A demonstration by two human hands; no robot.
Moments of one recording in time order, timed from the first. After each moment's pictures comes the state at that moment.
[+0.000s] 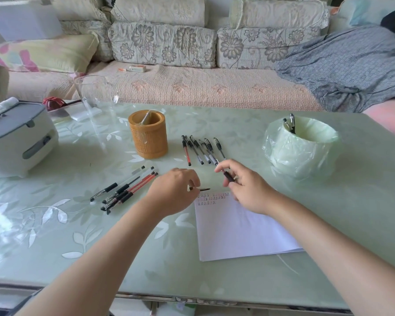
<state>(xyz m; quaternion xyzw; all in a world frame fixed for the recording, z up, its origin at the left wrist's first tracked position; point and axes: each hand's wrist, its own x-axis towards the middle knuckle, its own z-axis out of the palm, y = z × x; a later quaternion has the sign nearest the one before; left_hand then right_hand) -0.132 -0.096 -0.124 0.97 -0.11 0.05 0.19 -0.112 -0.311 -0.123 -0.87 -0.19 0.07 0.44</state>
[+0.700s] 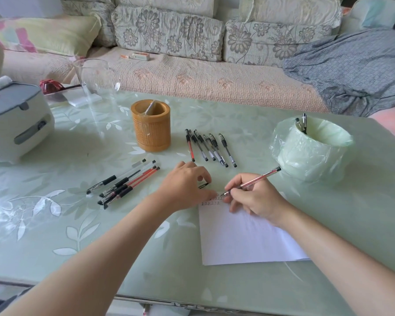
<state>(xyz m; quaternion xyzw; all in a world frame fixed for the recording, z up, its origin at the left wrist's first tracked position) -0.110 -0.104 -0.146 0.96 -0.11 0.03 0.25 -0.114 -0.308 -0.141 -0.78 -0.10 0.14 0.60</state>
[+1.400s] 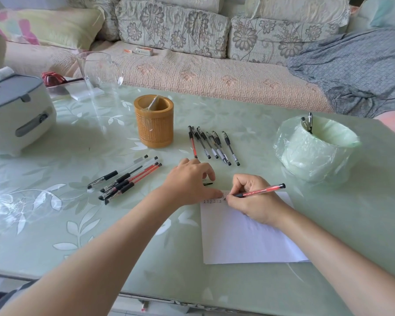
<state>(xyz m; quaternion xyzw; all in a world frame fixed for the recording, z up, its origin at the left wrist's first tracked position) -0.104 -0.108 -0.146 0.96 -0.11 0.01 0.24 -0.116 -0.304 -0.144 -0.83 -0.17 0.10 0.52</state>
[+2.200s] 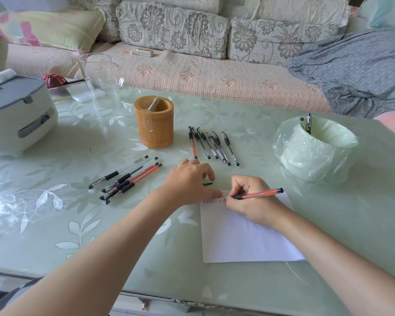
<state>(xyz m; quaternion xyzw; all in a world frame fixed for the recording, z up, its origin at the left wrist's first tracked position) -0.105 -0.108 -0.148 0.96 -0.10 0.01 0.24 -0.117 -0.305 -0.148 -0.85 -0.18 0.07 0.49</state>
